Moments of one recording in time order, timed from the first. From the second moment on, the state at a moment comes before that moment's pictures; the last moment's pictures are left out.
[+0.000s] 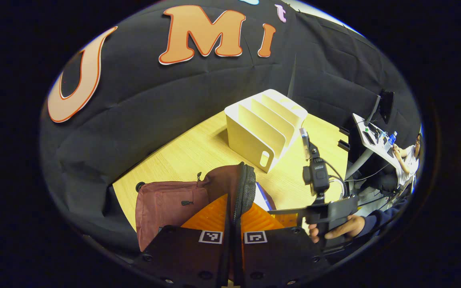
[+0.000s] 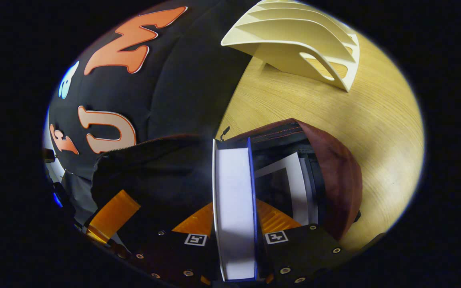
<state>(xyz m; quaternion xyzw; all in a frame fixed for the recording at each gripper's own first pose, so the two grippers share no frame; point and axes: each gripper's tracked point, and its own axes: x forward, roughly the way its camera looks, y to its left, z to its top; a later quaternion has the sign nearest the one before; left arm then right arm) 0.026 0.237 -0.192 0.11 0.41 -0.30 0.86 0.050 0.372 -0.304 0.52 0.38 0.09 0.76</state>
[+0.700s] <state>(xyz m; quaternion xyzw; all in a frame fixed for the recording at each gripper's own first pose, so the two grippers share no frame) 0.021 0.238 -0.216 0.10 0.41 -0.30 0.86 0.031 0.355 -0.328 0.46 0.42 0.05 0.78</state>
